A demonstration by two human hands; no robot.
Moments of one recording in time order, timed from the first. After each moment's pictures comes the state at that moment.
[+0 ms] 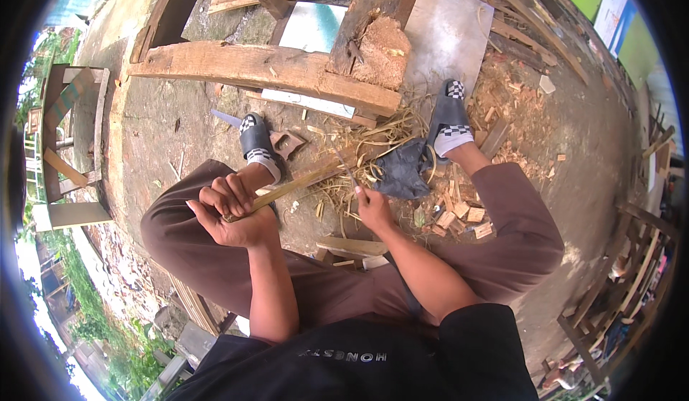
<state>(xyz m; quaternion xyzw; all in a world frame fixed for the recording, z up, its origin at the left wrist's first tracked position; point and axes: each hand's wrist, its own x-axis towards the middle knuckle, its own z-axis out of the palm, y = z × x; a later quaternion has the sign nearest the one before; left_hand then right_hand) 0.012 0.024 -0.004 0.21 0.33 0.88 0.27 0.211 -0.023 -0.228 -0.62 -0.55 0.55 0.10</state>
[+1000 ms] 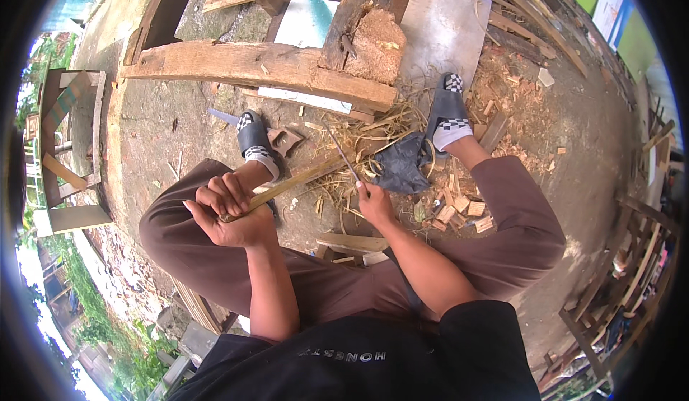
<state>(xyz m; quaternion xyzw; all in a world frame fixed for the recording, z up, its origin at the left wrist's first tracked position) 0.011 0.021 -0.004 0.22 0.37 0.86 0.28 0.213 -0.017 -0.223 -0.62 -0.57 0.53 0.07</state>
